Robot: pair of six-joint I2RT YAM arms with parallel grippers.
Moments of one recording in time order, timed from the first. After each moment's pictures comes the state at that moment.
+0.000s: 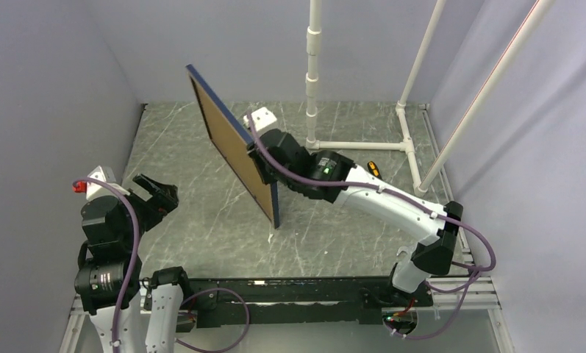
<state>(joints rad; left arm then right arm) 0.20 0.47 1.10 -1.02 0.06 -0.58 1.14 1.62 1.75 -0.69 0.43 0.22</state>
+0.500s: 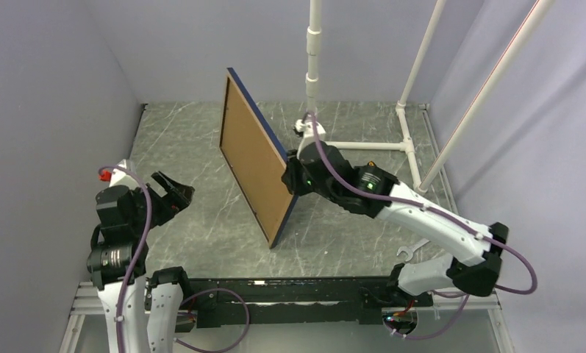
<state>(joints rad) 0.20 0.49 0.96 -0.92 0.23 -0.56 1.06 1.38 1.51 -0.69 0.34 0.51</state>
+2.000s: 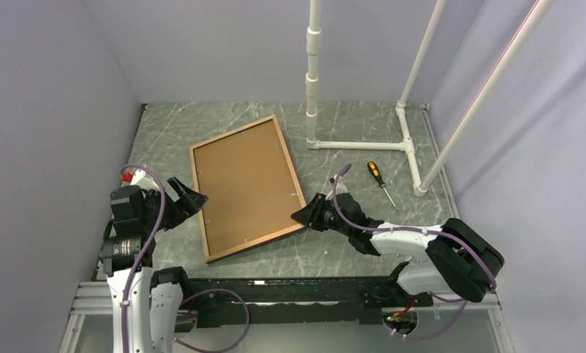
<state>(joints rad) 0.20 0.53 0.77 -0.84 0.42 -0.53 0.80 1.31 0.37 0.48 -0.06 0.99</state>
